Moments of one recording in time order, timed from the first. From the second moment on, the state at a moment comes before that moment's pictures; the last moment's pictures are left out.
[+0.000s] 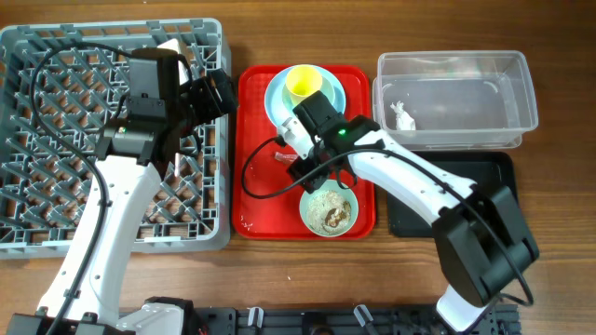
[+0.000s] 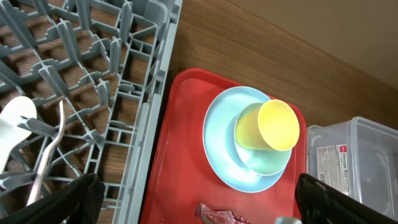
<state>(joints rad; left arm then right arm) -0.14 1.39 1.21 -0.60 0.11 -0.49 0.64 1.86 1.26 -0.67 -0.19 -0.23</state>
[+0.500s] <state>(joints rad) -0.14 1.39 1.21 -0.60 0.11 -0.49 0.64 1.98 1.26 -0.59 -0.09 -0.31</state>
